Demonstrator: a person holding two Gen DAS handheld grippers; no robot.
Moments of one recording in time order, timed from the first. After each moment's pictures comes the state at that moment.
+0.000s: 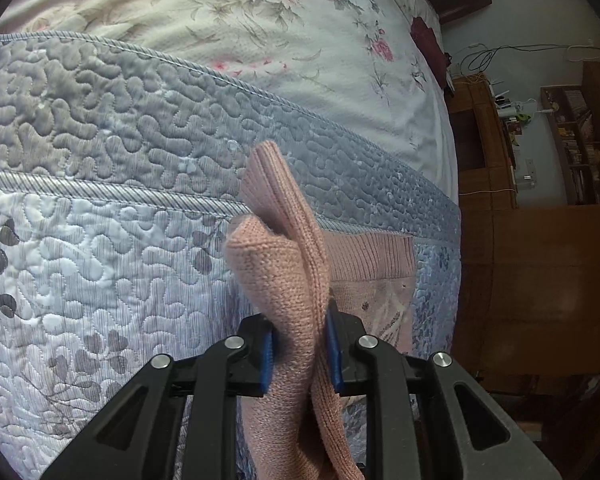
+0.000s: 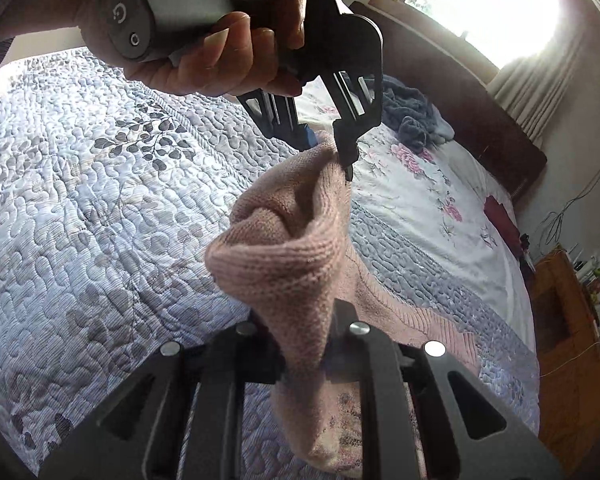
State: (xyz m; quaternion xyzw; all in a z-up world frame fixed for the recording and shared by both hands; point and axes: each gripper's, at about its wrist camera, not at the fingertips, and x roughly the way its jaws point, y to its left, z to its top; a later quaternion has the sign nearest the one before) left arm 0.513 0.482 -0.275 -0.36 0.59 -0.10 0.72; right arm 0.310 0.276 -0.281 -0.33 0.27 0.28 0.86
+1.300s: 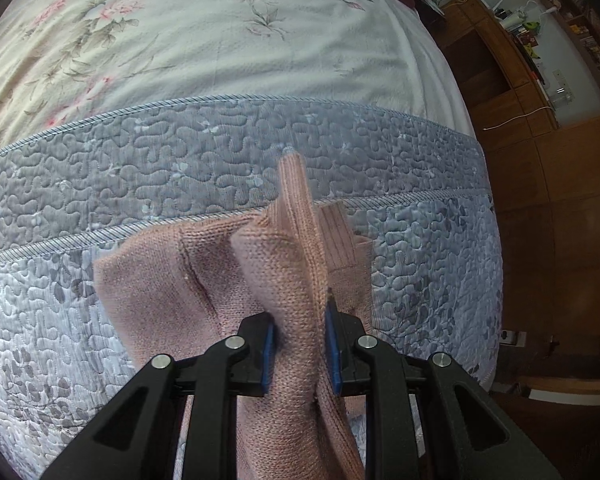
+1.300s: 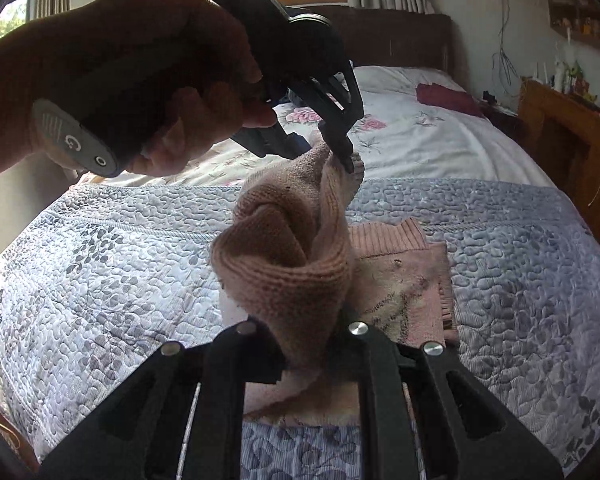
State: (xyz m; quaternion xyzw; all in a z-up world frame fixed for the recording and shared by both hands) left arm 0.603 0.208 -0.241 -0.18 0.64 -0.08 0.74; right arm 0.373 0.047 -0.262 -0.02 0.35 0.23 0.91
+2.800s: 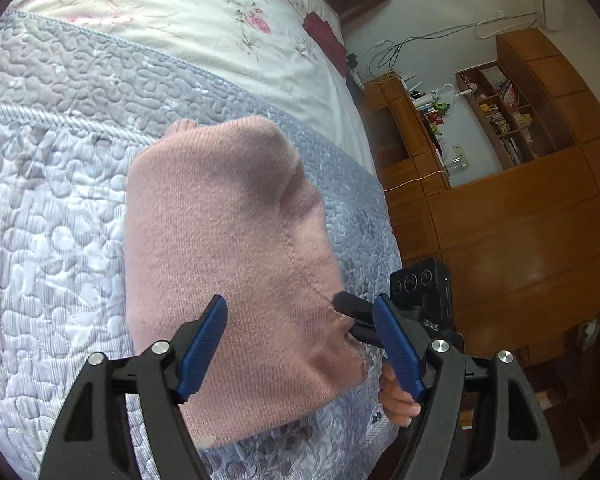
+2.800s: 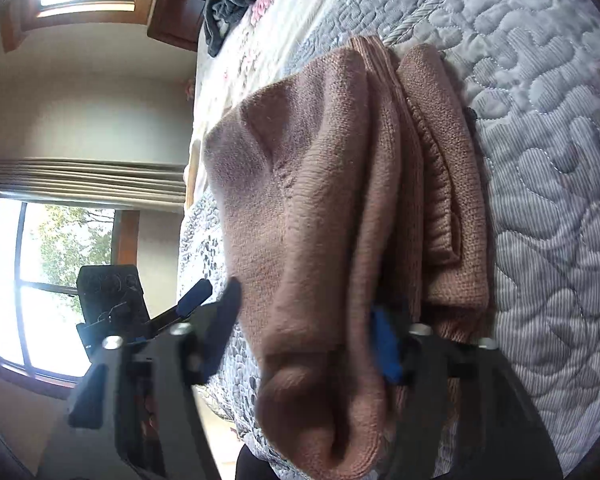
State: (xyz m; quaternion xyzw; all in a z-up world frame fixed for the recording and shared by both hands) left arm 0.452 0.275 -0.299 -0.38 0.47 -0.21 0.77; right arm 0.529 -0.067 -0.379 0.31 0.61 0.36 0.63
